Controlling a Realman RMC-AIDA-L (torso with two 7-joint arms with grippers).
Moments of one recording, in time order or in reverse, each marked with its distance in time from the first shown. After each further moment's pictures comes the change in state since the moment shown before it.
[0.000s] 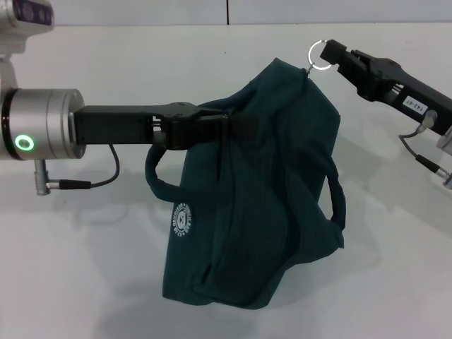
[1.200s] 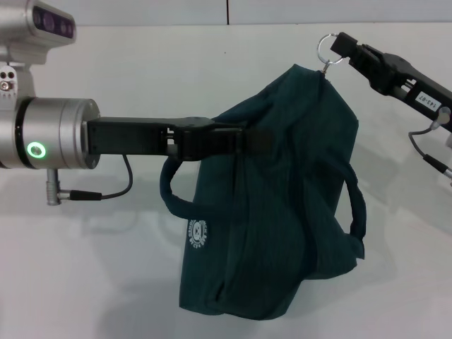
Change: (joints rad) left arm -0.020 0.000 0.036 -0.070 -0.021 0.022 -0.028; right arm -0.015 -0.002 0.029 -0.001 -0.001 -0.047 0.061
